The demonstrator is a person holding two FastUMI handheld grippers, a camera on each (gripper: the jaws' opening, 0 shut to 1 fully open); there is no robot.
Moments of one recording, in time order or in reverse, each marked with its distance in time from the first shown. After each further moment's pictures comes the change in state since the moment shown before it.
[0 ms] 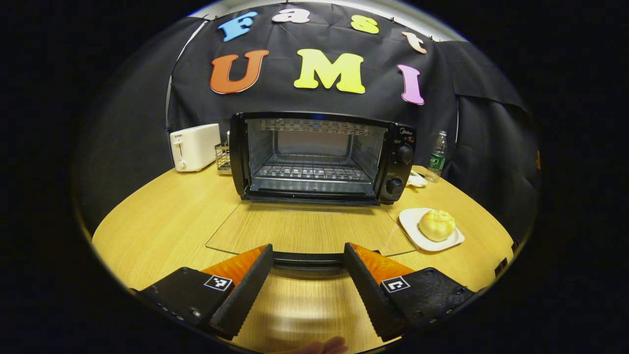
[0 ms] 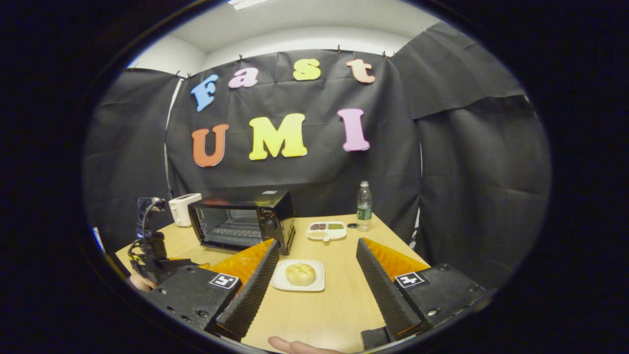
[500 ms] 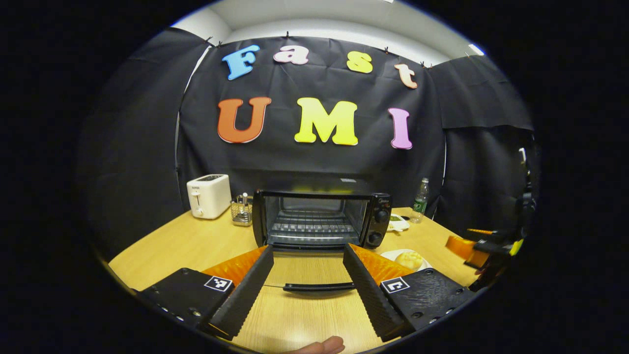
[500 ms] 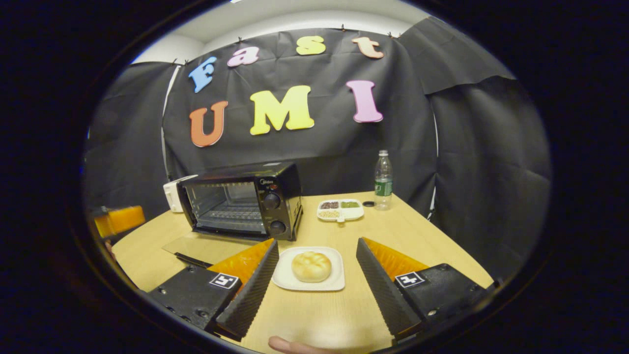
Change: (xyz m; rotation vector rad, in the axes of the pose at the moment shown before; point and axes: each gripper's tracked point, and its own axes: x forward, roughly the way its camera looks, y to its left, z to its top) left arm -0.105 0.013 0.110 0.020 -0.265 0.020; right arm 0.092 0.030 -0.071 -0.005 0.113 0.033
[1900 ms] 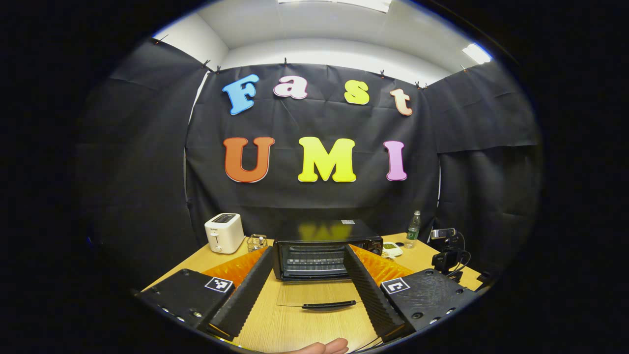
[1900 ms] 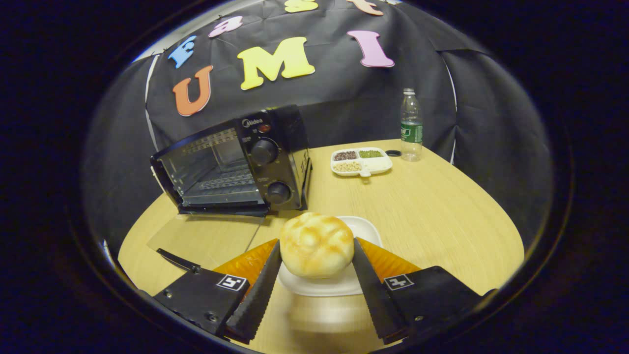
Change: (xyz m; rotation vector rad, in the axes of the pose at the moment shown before) left arm -0.054 0.006 0.105 0.026 -0.092 -0.033; right arm 0.077 0.035 -0.050 0.119 0.260 0.047
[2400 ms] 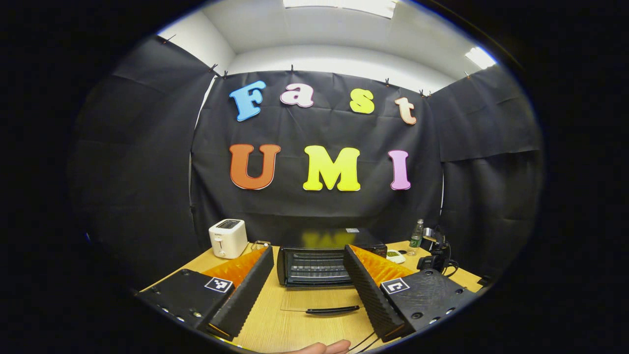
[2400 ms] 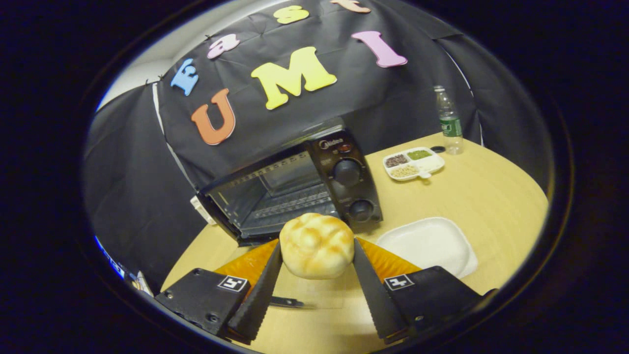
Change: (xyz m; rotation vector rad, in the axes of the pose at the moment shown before) left arm -0.004 0.021 0.010 -0.013 -0.057 0.046; right arm 0.017 0.125 0.033 0.174 -0.064 0.207
